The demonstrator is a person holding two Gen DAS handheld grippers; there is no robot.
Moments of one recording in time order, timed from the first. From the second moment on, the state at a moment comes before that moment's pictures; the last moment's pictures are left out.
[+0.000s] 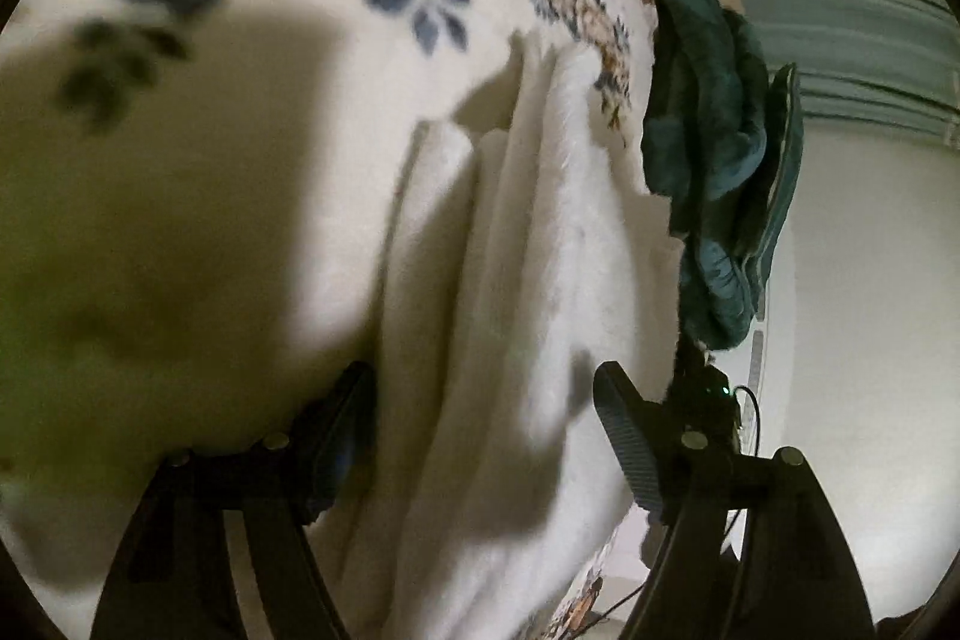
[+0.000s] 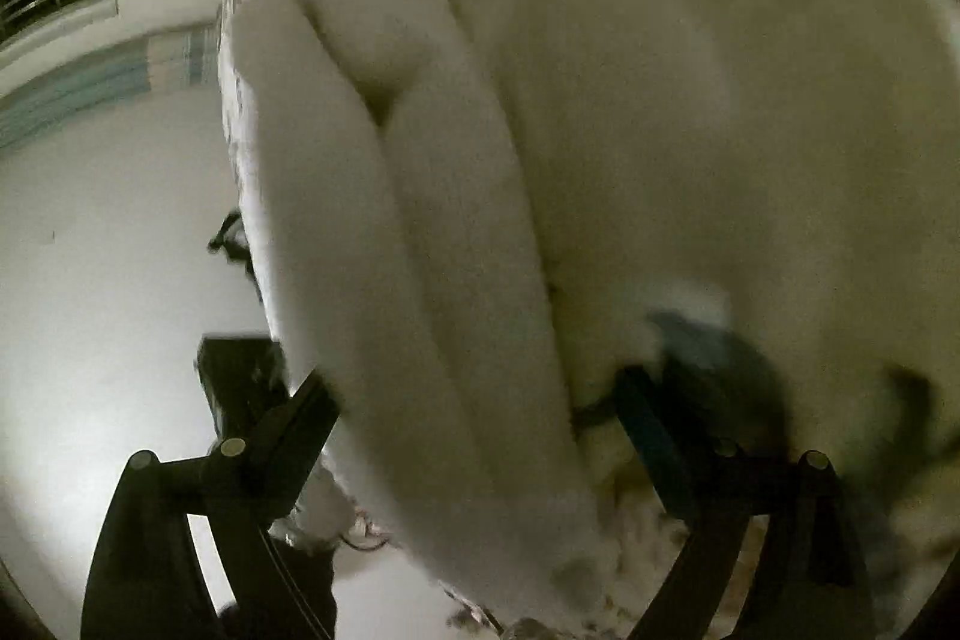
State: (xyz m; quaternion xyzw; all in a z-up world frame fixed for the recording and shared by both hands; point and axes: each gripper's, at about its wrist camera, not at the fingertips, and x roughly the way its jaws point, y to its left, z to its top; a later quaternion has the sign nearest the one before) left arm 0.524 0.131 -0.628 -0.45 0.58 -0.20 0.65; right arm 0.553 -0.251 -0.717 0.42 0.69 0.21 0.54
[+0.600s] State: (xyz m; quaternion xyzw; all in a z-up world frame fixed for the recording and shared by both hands) left arm 0.548 0.117 -0.584 -0.41 0.55 -0.22 0.70; right arm 0.579 -0.201 -0.700 0.40 0.67 0.24 0.58
